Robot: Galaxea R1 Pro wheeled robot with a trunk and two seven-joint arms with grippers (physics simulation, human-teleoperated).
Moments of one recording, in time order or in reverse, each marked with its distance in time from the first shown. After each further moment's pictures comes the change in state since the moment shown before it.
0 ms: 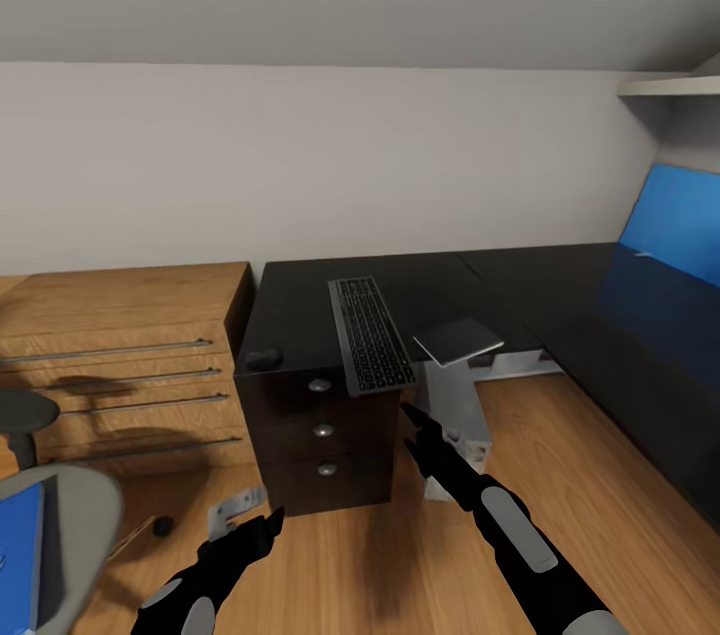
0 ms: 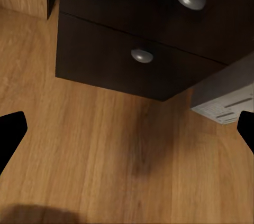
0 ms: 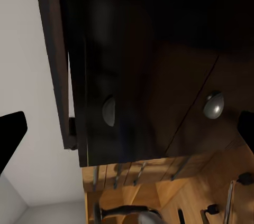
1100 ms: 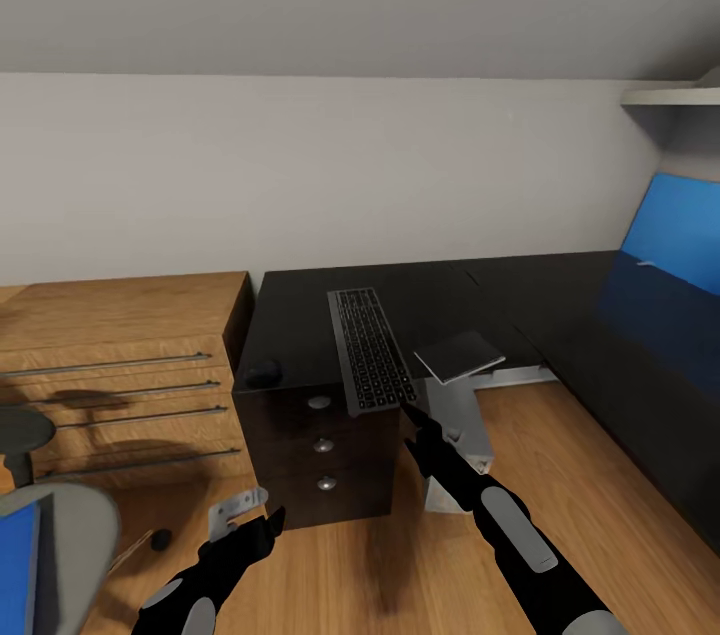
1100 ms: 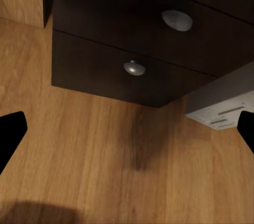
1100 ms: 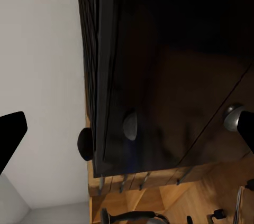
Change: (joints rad) left arm 0.000 -0.001 -0.001 0.003 0.001 0.000 0.000; right arm 0.000 0.000 0.000 0.000 0.000 -0.001 0.000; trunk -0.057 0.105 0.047
